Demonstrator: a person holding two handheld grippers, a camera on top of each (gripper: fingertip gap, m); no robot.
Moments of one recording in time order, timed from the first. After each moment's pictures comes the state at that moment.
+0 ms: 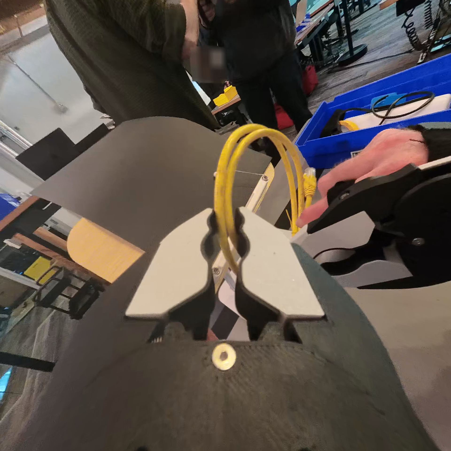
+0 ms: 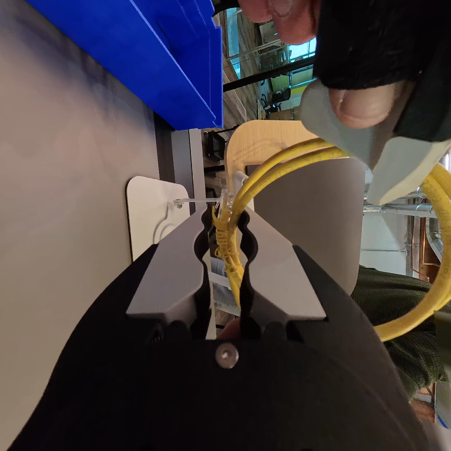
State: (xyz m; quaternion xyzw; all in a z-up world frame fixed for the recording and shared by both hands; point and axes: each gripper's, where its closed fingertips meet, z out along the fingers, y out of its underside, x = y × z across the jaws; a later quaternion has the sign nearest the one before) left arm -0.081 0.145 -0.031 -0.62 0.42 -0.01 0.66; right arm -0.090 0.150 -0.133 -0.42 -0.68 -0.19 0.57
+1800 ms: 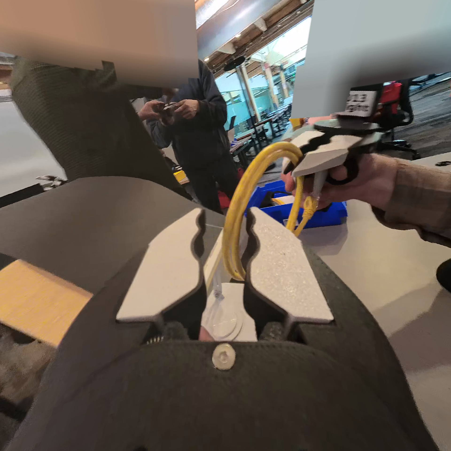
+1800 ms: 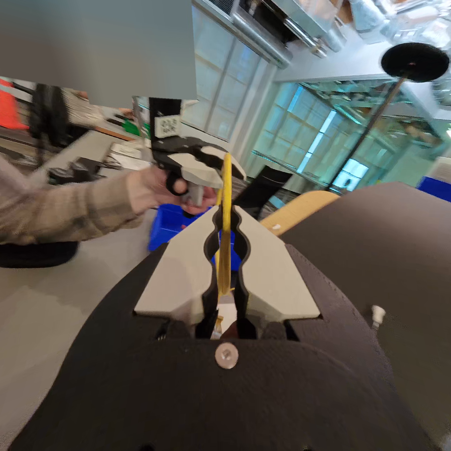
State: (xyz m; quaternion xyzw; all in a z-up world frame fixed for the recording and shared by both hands) left arm -0.086 0.119 -0.007 -0.51 0.44 -0.22 0.71; right arm -0.021 0.093 -0.014 -0.42 -0.52 0.35 0.65
